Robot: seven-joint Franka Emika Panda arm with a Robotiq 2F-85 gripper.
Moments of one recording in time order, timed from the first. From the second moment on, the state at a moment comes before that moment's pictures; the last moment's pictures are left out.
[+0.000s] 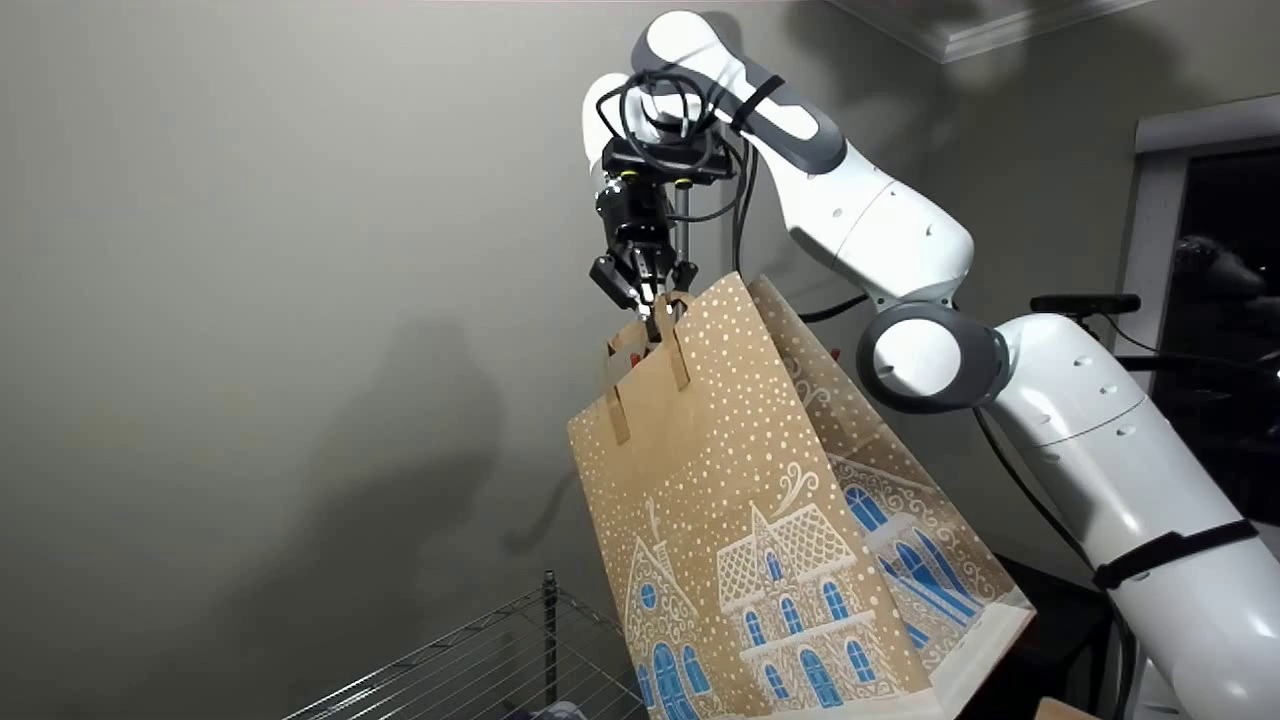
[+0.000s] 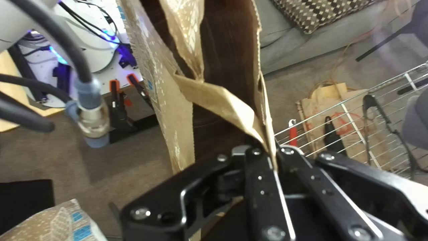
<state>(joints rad) 0.15 0.63 0.20 -0.38 0.44 0.64 1.05</state>
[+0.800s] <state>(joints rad) 0.36 0.60 0.03 -0.36 0.02 0.41 0.96</state>
